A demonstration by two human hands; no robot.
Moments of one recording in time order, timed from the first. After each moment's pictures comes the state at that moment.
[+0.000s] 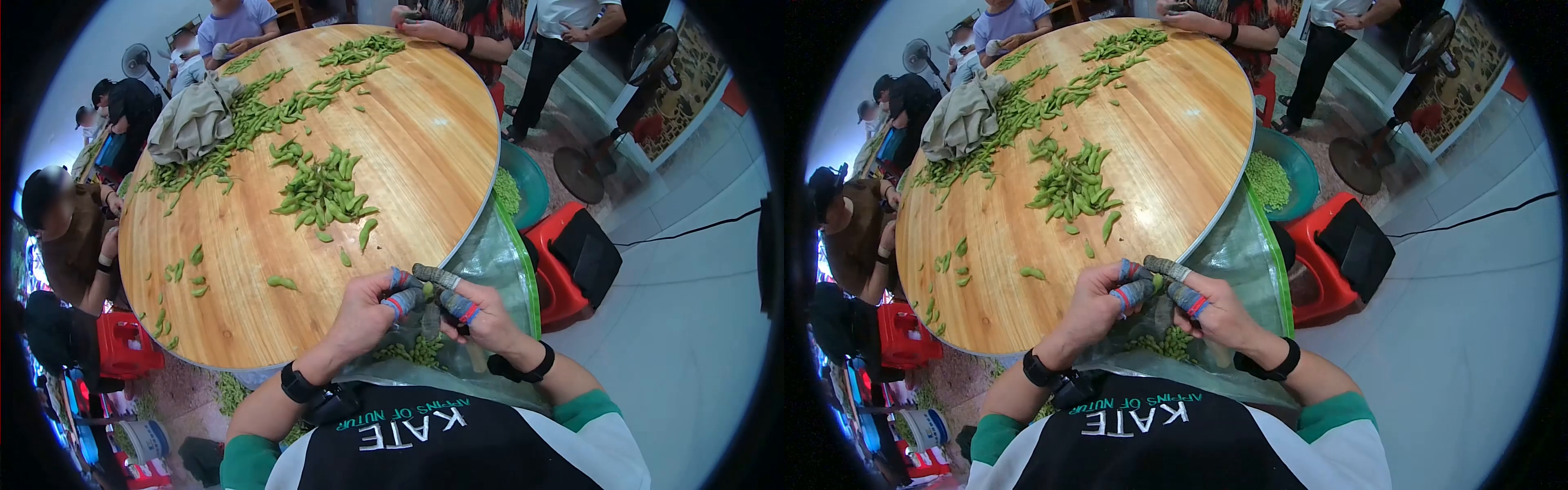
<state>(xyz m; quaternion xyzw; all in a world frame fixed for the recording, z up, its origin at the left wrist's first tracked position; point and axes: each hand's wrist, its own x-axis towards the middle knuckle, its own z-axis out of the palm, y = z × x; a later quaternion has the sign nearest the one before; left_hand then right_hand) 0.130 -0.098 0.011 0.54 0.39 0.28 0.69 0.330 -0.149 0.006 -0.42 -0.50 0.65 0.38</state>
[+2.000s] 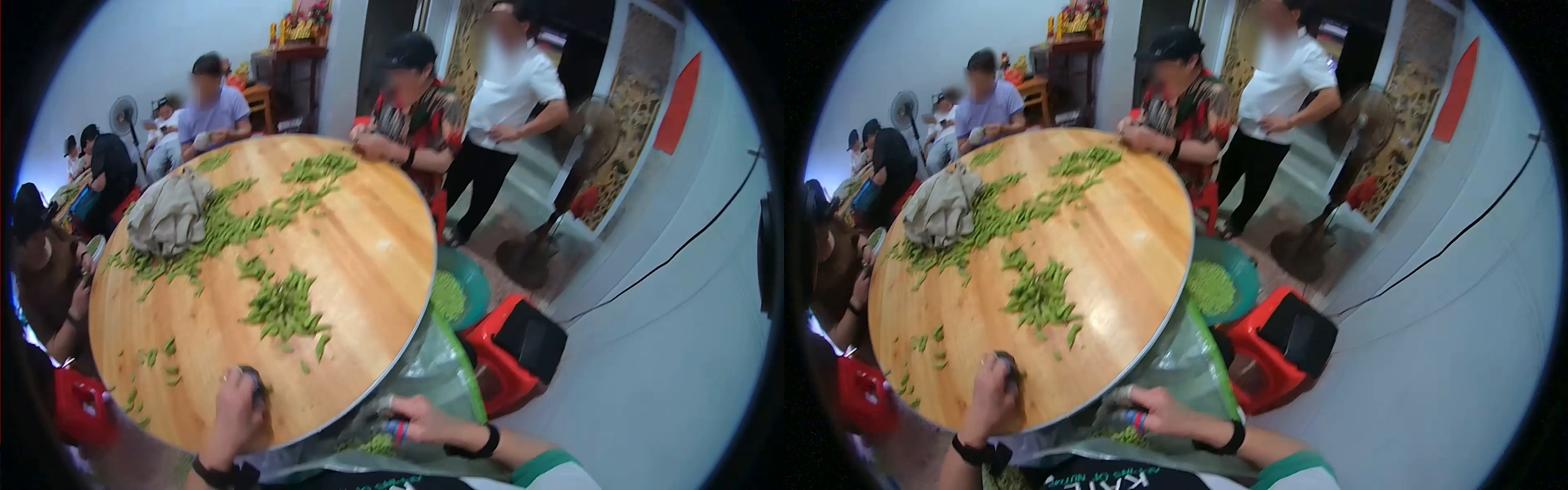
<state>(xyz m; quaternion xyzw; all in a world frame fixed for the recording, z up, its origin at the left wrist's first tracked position) 0.008 -0.085 0.001 0.83 0.48 0.27 0.06 0.330 -0.154 -0.007 -0.38 -0.70 0.52 0.32</state>
